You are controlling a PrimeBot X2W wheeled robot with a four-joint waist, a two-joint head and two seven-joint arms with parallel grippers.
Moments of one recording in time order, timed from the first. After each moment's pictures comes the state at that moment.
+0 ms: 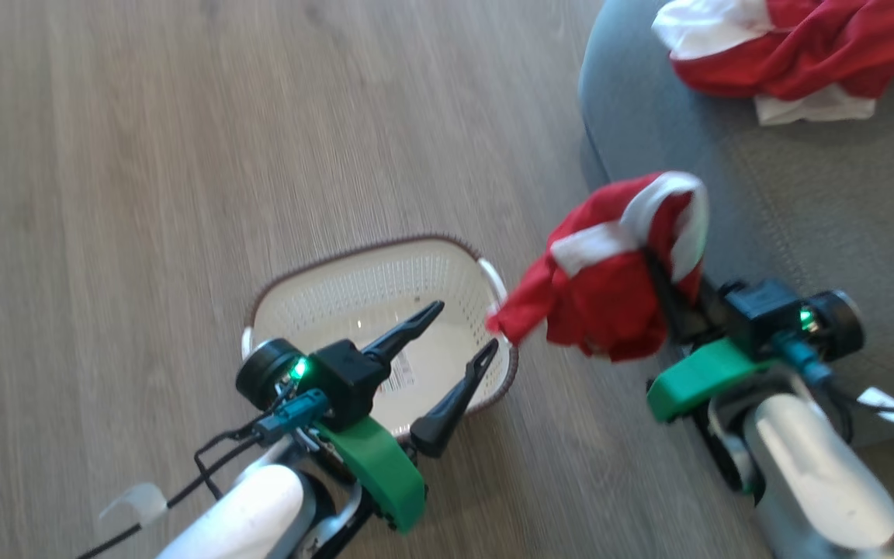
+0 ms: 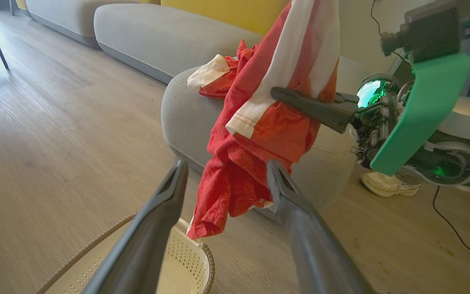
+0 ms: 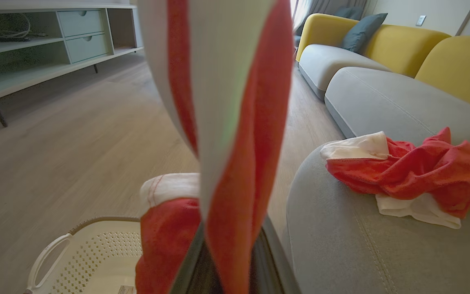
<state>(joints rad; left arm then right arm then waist) -0.27 0.29 -0.76 -0.05 -0.46 -0.04 -0.05 -0.30 -0.21 0.38 0.22 0.21 0.12 -0.25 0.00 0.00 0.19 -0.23</state>
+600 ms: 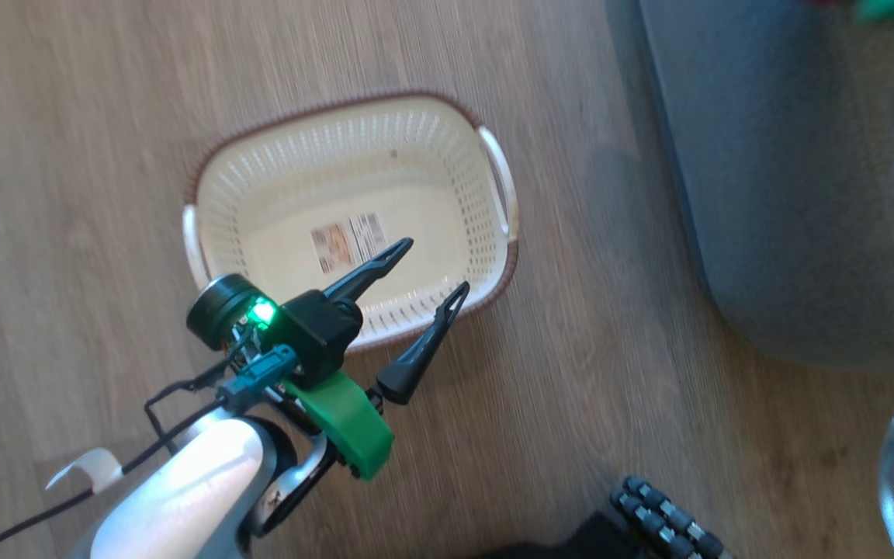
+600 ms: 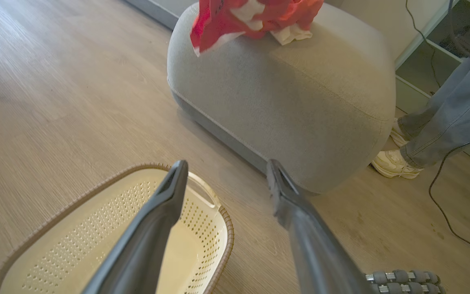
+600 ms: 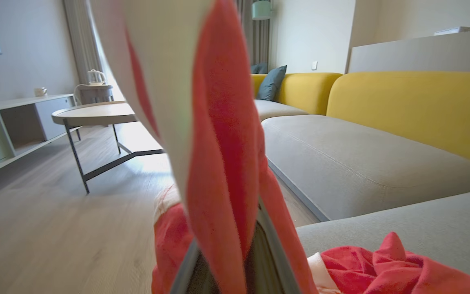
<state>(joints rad) -0.37 0.38 -0.73 -0.12 -0.41 -0.04 0.00 -0.94 -0.15 -0.05 0.28 0.32 0.12 -0.17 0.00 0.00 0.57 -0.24</state>
